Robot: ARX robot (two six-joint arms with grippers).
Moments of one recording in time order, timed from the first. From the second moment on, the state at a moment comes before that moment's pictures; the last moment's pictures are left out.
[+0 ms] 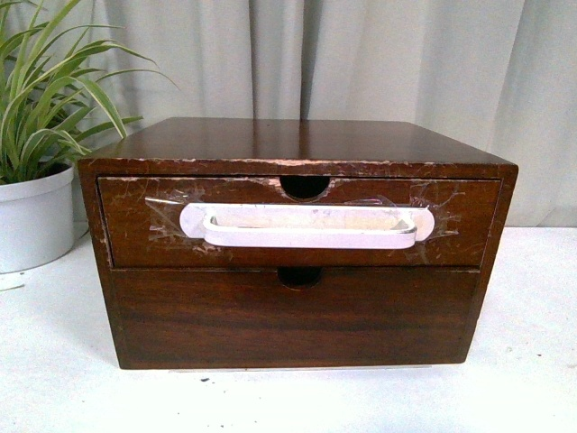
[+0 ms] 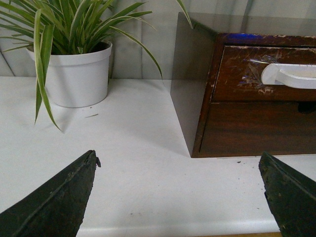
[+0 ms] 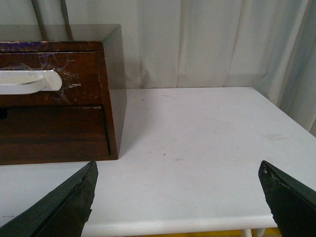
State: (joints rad) left arm 0.00 0.00 0.01 0.00 0.00 0.00; right arm 0.00 0.00 0.01 0.00 0.00 -0.01
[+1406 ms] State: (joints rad) left arm 0.00 0.00 0.01 0.00 0.00 0.00; right arm 0.00 0.00 0.01 0.00 0.00 -0.01
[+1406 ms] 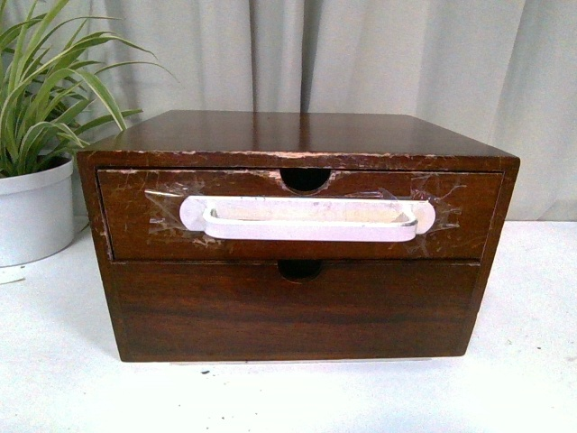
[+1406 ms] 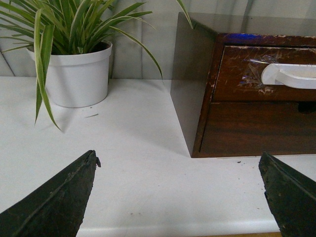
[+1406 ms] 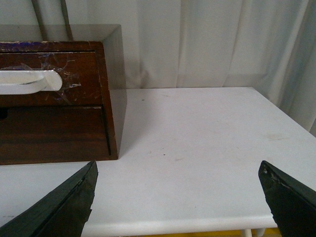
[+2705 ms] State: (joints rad) left arm -0.06 0.91 0.60 -0.16 0.53 0.79; right arm 0.06 0.81 0.62 -0.14 -0.45 -0.64
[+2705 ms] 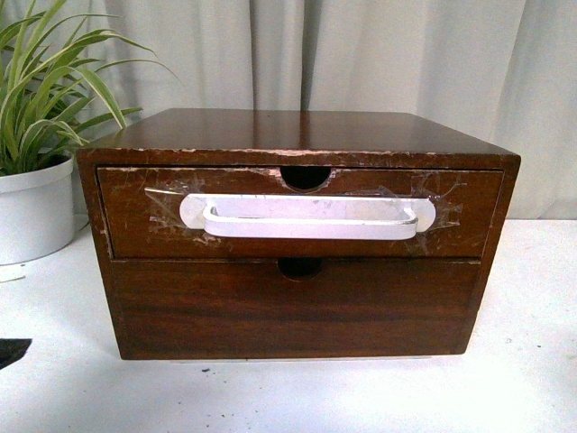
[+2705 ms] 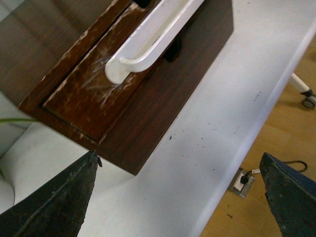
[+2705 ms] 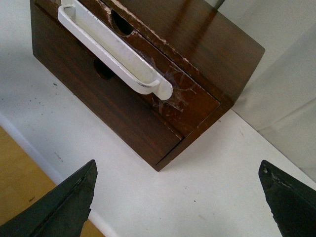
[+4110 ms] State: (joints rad) left arm -0.30 1.53 1.16 -0.44 0.46 1.03; right arm 0.44 1.42 0.98 -0.20 -0.21 -0.87
